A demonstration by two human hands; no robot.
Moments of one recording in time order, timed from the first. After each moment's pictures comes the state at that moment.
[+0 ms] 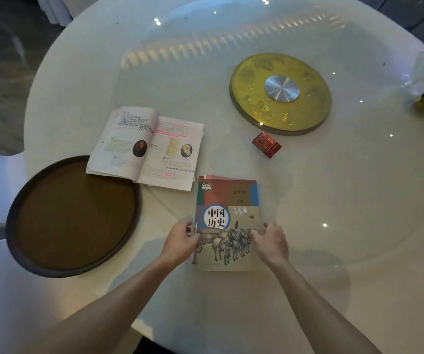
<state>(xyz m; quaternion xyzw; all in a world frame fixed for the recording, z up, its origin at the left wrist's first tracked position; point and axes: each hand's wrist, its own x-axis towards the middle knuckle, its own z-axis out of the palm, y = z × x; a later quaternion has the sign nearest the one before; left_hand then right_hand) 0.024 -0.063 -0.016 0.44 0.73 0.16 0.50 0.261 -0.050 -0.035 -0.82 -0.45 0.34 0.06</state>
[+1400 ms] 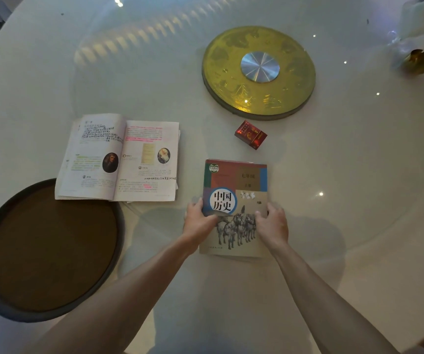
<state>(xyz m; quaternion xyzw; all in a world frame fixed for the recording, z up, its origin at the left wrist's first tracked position) 0.081 0.024 -0.052 0.44 0.68 0.14 0.57 0.273 -0.003 -0.047 -0.85 -0.38 0.34 0.10</state>
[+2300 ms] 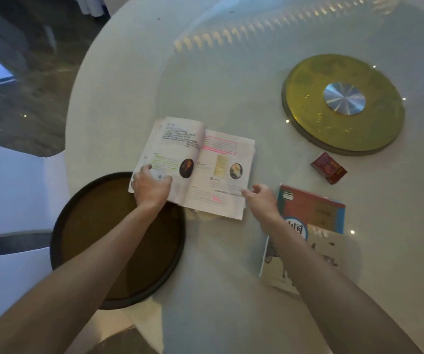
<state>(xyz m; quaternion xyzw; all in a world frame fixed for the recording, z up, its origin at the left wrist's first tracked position) -0.182 0.112 -0.014 0.33 0.86 0.23 0.30 0.081 0.125 -0.026 -0.75 -0.40 0.50 0.17</state>
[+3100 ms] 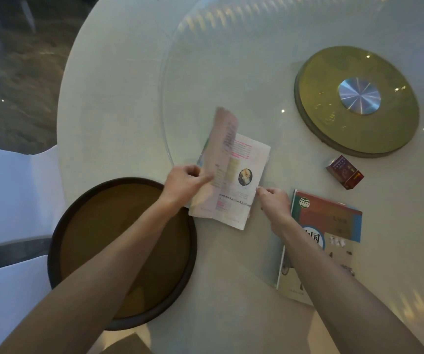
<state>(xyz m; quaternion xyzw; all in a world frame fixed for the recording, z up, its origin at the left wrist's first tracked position) -0.173 0.152 -0.001 0.41 0.71 0.26 0.52 0.062 0.150 -0.046 -0.80 -0.34 0.46 0.18</state>
